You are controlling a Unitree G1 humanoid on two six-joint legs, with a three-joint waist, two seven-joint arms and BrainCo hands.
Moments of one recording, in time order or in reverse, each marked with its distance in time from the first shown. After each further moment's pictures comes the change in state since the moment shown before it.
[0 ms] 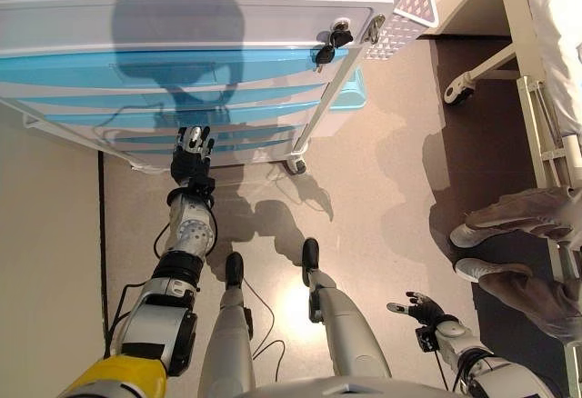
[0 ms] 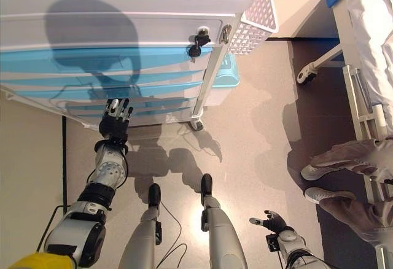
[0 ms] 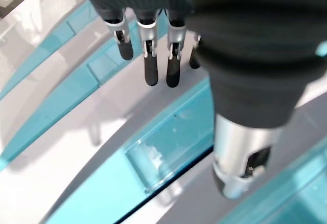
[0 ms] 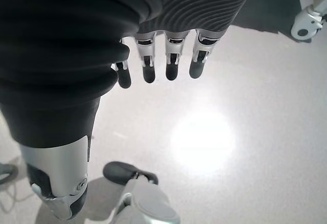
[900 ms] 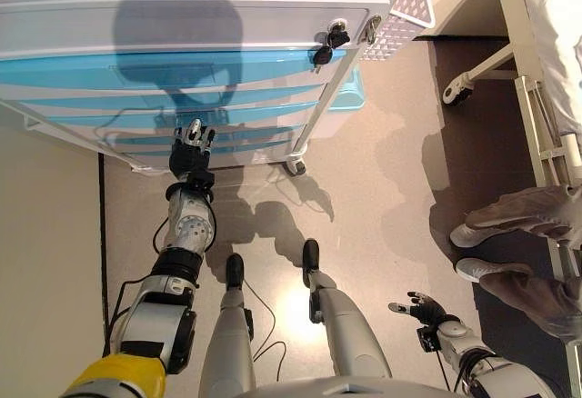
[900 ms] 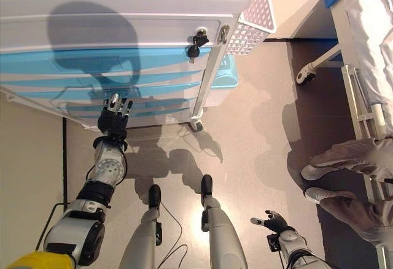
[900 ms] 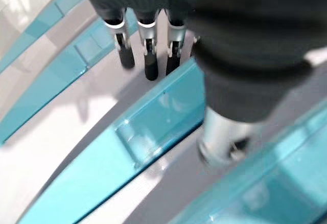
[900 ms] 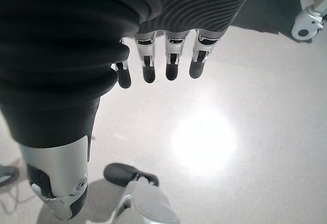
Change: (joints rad) left arm -0.014 0.012 -0.001 -0.027 0.000 0.004 0.014; right arm 0.000 -0.006 0.000 0.000 0.000 0.000 0.001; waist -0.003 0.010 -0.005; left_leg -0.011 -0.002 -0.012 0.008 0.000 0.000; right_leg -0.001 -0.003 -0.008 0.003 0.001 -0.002
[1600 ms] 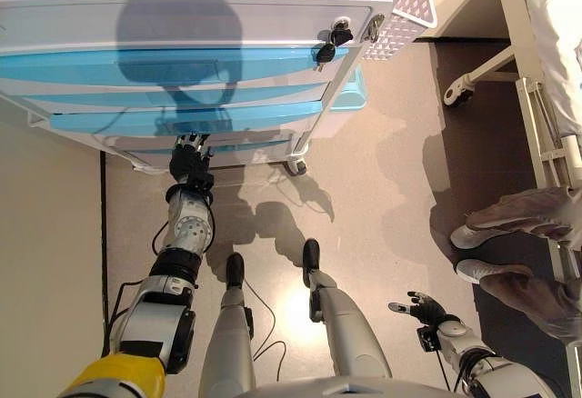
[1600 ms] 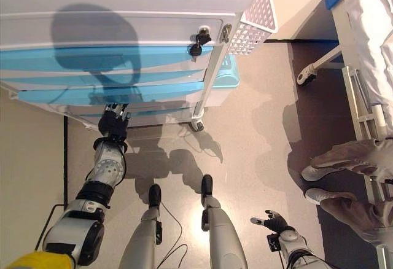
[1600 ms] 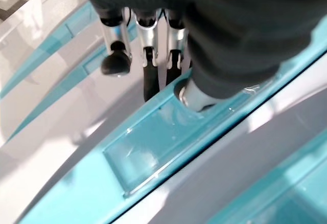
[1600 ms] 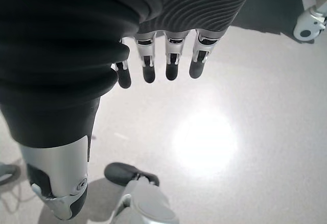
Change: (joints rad) left arm 0.005 0.001 0.001 0.015 -0.006 0.028 0.037; right arm 0.000 0.000 -0.001 -0.001 0.000 0.000 0.000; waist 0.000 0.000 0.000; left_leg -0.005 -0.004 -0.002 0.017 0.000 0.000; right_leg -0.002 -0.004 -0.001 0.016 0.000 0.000
